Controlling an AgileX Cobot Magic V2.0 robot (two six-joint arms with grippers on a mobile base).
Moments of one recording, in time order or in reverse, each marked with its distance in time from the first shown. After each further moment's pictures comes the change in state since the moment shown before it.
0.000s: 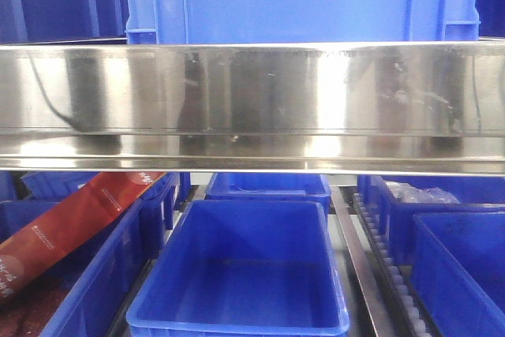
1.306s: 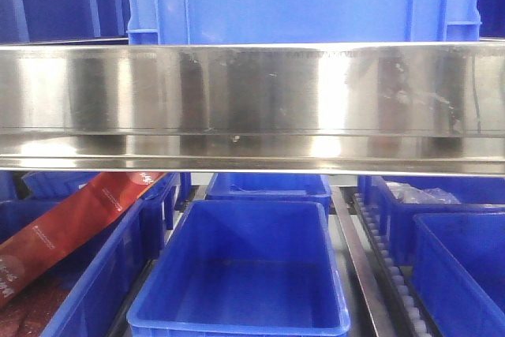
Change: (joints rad) left arm 0.235 -1.002 0.759 -0.007 0.267 -0.045; right arm 0.026 0.005 -0.002 0.025 0.022 0.000
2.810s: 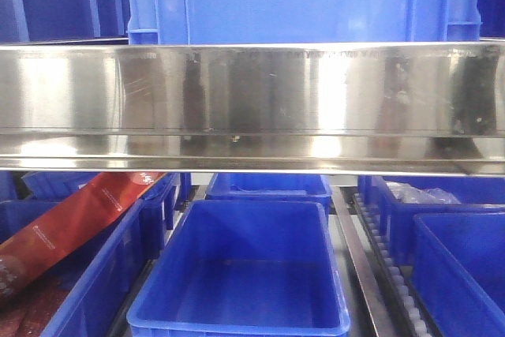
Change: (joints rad) left arm 0.191 -0.466 0.358 -0.010 -0.042 -0.007; right arm 0.302 1.084 -0.813 0.008 0.064 -0.025
